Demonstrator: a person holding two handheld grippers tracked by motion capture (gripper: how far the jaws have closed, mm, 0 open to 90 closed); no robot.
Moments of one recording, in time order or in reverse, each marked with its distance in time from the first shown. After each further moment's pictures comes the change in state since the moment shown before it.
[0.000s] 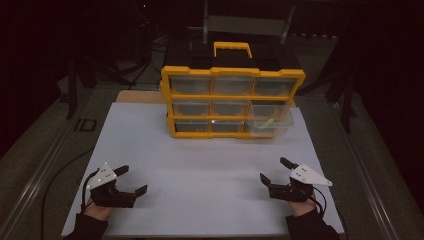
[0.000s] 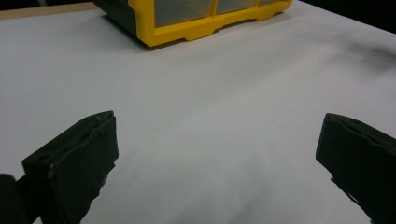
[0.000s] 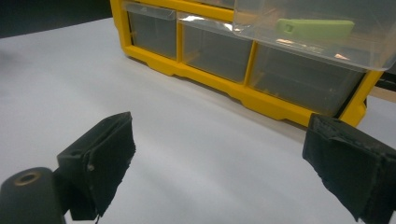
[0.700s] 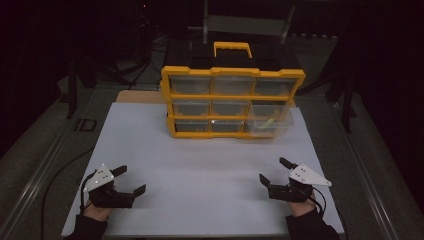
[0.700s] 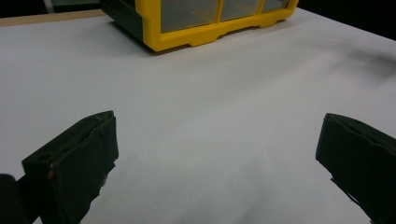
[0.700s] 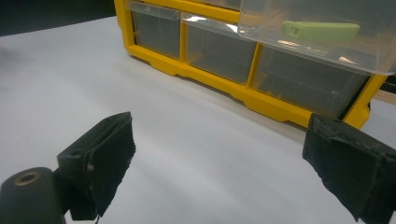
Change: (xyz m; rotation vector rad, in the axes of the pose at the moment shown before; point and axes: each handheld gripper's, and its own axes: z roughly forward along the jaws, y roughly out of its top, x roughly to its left) left arm 0.001 -0.004 -0.003 -0.032 0.014 -0.005; right arm 0.002 0.002 0.000 0.002 0.006 -0.010
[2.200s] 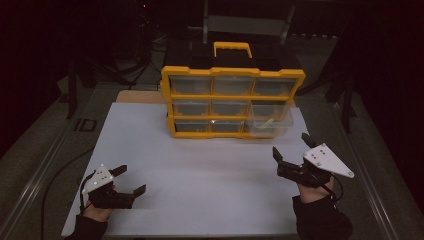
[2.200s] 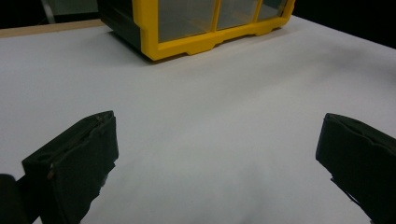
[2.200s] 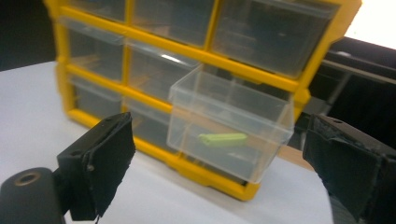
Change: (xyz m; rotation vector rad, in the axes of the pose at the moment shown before) left arm -0.003 0.002 -0.003 -0.031 -0.005 0.007; right arm 0.008 0.099 -0.033 -0.094 -0.297 -0.076
